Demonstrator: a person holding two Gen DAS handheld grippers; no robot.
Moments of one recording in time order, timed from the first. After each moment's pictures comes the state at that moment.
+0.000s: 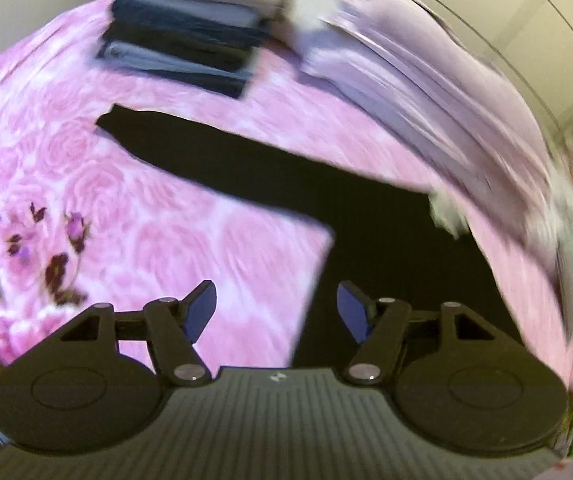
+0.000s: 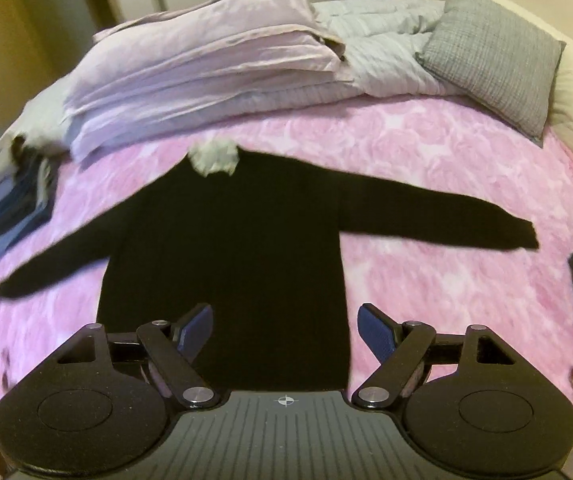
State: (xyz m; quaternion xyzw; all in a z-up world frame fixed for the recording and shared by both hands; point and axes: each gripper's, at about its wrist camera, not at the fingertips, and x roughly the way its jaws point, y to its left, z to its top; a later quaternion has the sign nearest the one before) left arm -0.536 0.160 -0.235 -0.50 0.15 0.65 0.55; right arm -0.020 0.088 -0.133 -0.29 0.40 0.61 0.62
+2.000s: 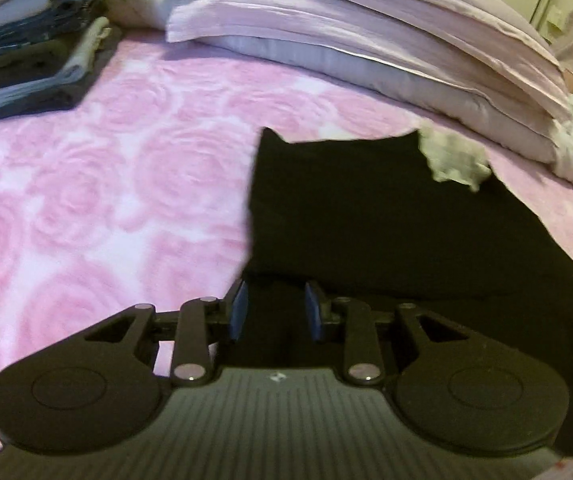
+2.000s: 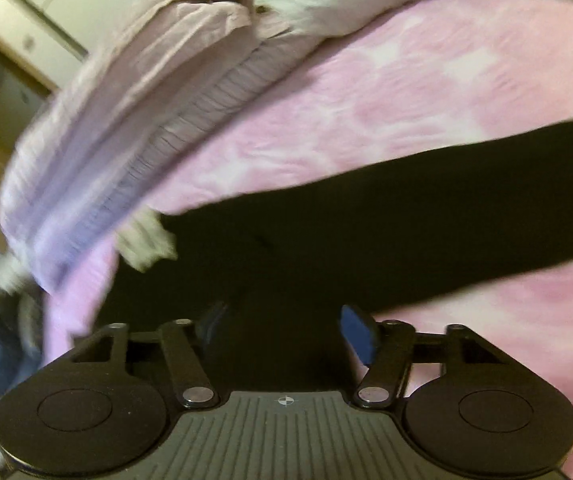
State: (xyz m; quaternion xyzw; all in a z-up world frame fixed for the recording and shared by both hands) left arm -0.373 0.337 -0.390 -0.38 0.24 0.65 0.61; right arm 0.112 0.276 -0.344 -0.08 0.54 0.61 0.57
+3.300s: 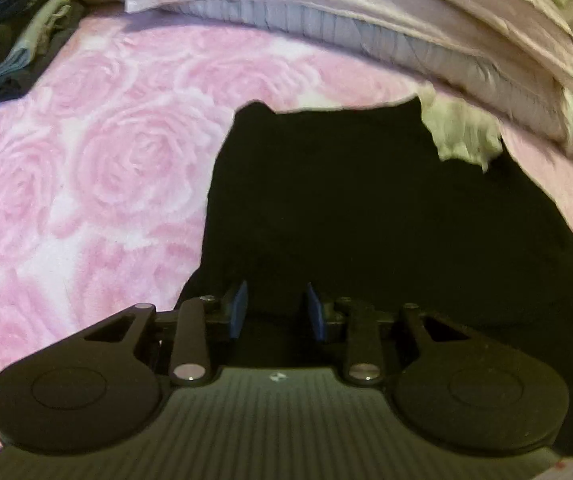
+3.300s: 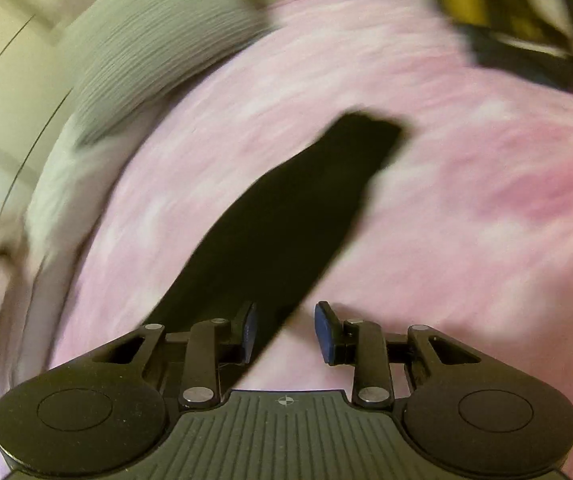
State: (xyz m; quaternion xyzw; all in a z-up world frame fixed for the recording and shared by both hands) left arm -0.342 0.375 -0.420 -0.40 0.26 0.63 0.60; right arm 0.342 0.152 -0.384 0.12 0.54 0.34 0.76
